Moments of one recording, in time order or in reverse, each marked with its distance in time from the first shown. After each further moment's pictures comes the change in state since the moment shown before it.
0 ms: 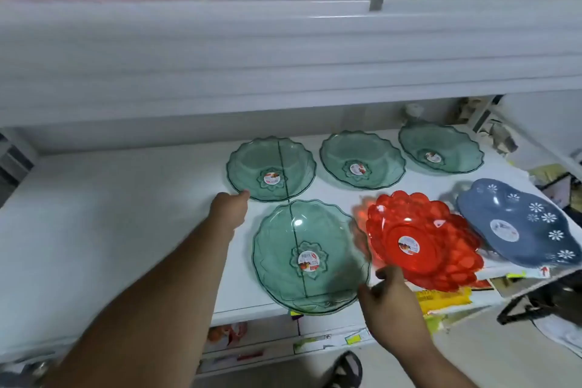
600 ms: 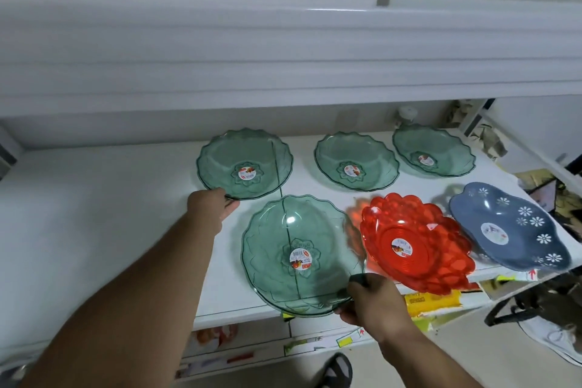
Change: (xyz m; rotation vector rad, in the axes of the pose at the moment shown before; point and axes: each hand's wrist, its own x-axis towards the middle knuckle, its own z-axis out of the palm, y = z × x) left_hand 0.012 0.001 -0.021 -0.581 0.012 -0.121; right_hand 0.008 -0.020 0.000 0.507 -0.204 0.239
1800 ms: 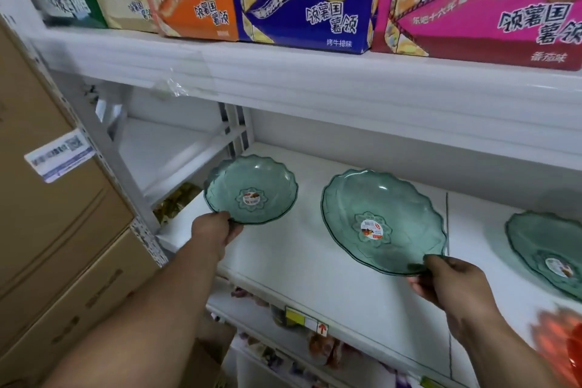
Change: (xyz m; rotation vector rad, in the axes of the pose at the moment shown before) left_hand -0.074 0.039 -0.300 -0.320 0.573 0.133; right_hand 0.002 -0.112 0.138 0.147 -0.240 -0.224
